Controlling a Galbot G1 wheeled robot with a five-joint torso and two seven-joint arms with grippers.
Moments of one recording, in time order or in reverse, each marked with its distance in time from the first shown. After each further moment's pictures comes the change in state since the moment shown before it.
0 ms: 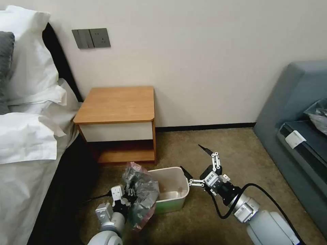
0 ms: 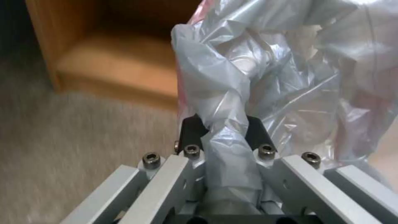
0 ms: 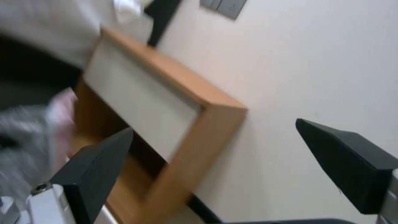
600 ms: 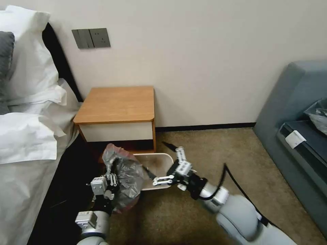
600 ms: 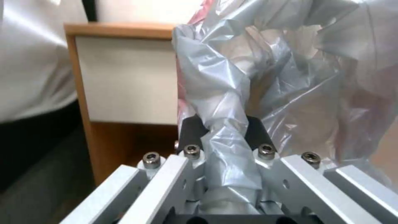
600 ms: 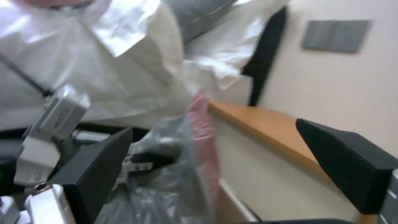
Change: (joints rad) left arm 0.050 -0.002 -0.062 -0.099 0.198 -0.311 0.058; right arm 0.496 -0.092 -0.465 -0.129 0.340 -0.087 -0.095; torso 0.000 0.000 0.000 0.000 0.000
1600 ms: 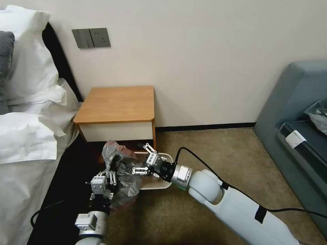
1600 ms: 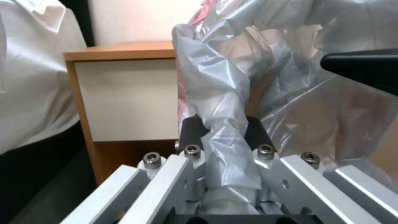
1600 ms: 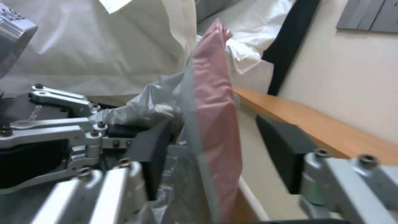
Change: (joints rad) left arm 0.006 0.000 -0.005 -0.012 0.046 -0.030 0.015; right arm 0.225 0.087 -0.165 -0.214 -0.001 0.007 -0.001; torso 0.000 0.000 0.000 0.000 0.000
